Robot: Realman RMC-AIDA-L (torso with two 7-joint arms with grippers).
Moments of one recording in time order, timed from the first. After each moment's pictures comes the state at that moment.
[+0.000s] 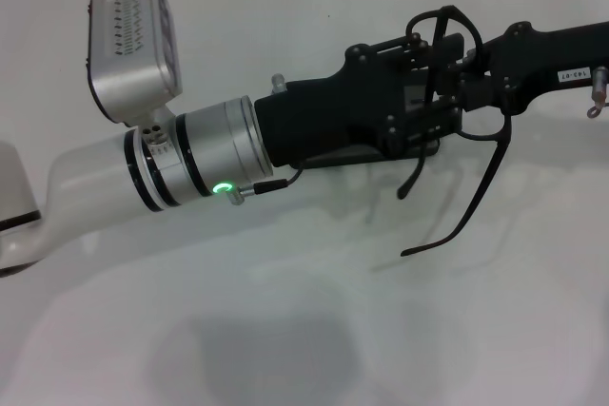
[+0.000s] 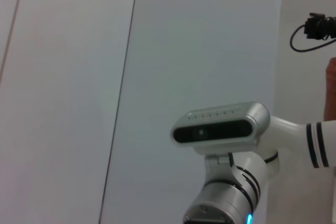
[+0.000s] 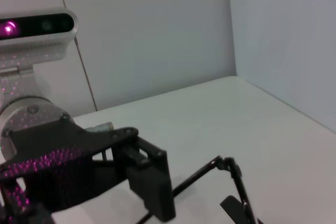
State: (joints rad) left arm -0.80 -2.09 2.80 0.07 -0.50 1.55 -0.76; right arm 0.79 1.97 -0.82 -0.69 -2.03 -1.53 1.54
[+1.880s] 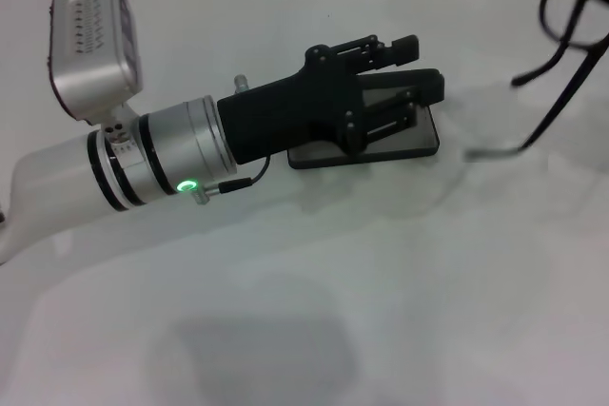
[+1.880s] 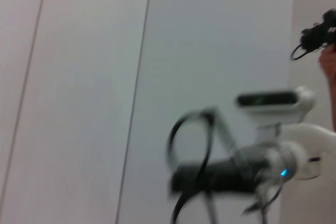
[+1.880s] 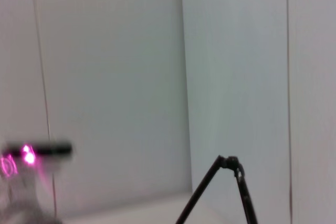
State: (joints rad) left arm -0.79 -2.09 2.79 -0.03 -0.49 1.60 -0.81; right arm 0.59 1.93 -0.71 -0.86 -1.69 -1.67 1.46
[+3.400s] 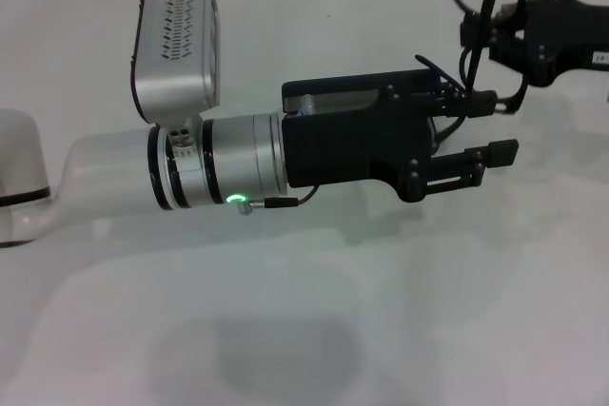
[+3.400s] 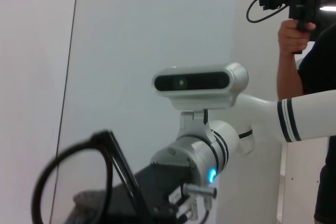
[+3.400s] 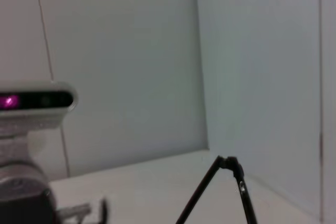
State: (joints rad) left arm -0.86 -2.09 2.79 0.05 -0.33 1.54 -0.81; right arm 0.67 1.98 -0.81 -0.70 -1.78 -1.51 1.37
